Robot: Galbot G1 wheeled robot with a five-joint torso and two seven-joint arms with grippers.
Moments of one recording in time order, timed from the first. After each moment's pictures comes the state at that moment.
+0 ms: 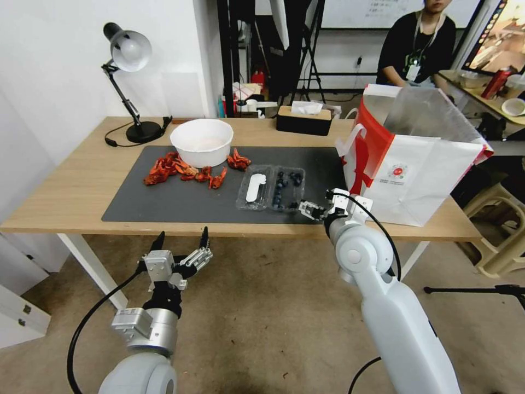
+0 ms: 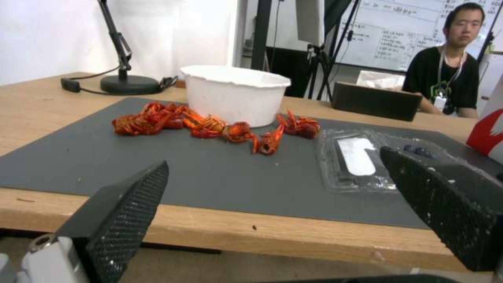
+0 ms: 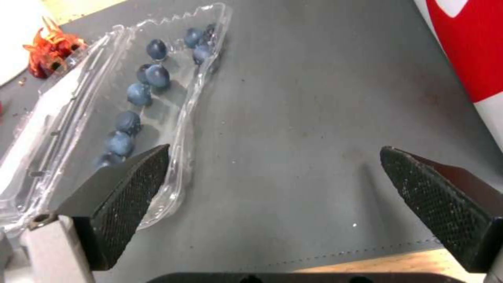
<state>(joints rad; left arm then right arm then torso) 1.71 -1.61 -0.51 -2.29 -0.15 0.07 0.03 -0.96 1.34 0.26 1.98 0.90 -0.73 0.74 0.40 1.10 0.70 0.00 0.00</state>
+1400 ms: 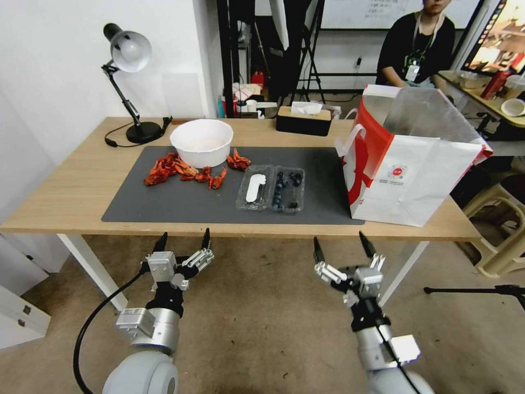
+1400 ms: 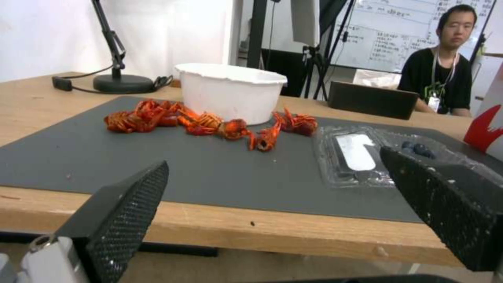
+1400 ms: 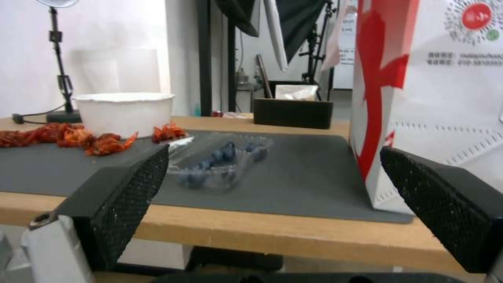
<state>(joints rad) 1.69 -1.56 -0.50 -2.23 -0.19 0.02 0.01 -1.71 1.29 0.30 2.14 0.03 0.30 0.23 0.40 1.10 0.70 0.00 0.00</state>
